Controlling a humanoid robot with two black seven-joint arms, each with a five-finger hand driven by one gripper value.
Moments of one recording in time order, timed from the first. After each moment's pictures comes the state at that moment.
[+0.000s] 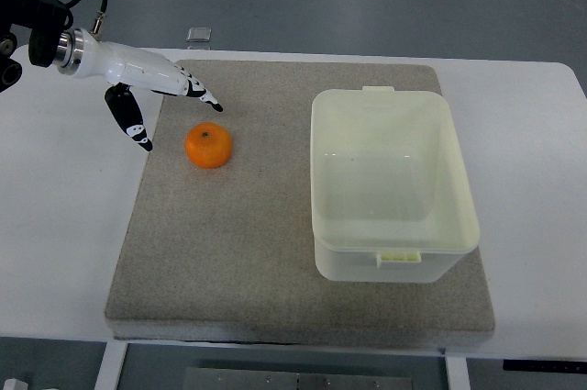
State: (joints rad) left arm -1.26 0.71 -0.22 -1.05 1.81 -0.45 -0.61; right arm 0.01 0.00 -0.10 0.18 0.00 -0.15 0.14
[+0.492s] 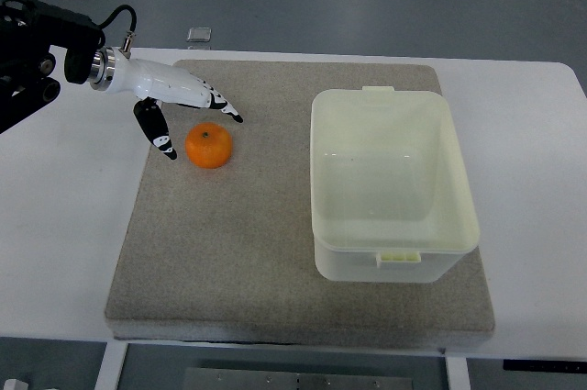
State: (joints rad) left arm -1.22 0.61 -0.20 -0.98 1.81 -0.43 -0.61; right arm 0.01 0.00 -0.10 0.18 0.00 -0.15 0.14
